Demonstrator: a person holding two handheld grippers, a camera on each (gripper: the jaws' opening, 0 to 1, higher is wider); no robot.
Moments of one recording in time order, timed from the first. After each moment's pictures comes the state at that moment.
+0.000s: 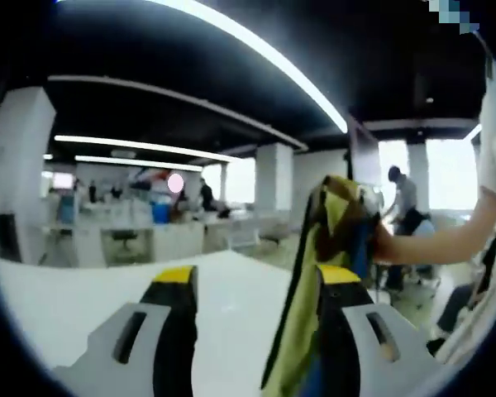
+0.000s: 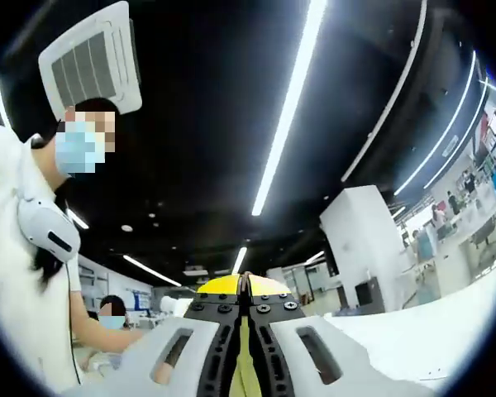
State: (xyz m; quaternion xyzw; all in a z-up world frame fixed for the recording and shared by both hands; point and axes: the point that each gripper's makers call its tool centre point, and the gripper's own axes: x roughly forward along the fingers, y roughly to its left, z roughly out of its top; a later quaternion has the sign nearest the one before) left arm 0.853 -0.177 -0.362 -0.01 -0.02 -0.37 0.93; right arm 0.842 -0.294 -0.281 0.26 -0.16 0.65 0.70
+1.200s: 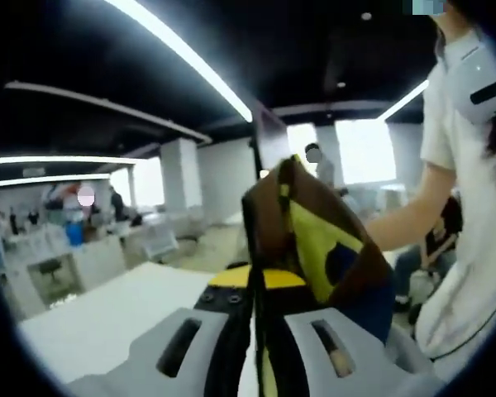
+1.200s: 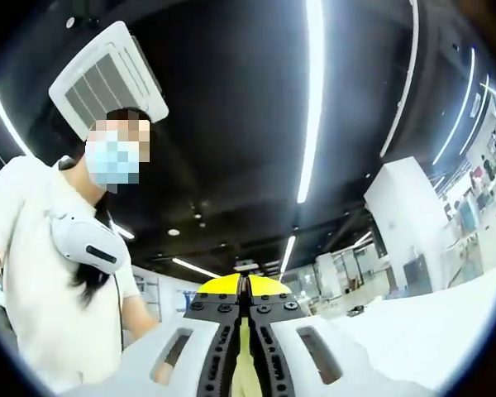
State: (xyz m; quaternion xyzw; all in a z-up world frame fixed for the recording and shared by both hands) left arm 0.840 -0.290 -0.359 0.05 -0.02 -0.57 0.82; right arm 0.807 -0.294 -0.281 0.28 -0.14 0.73 0.61
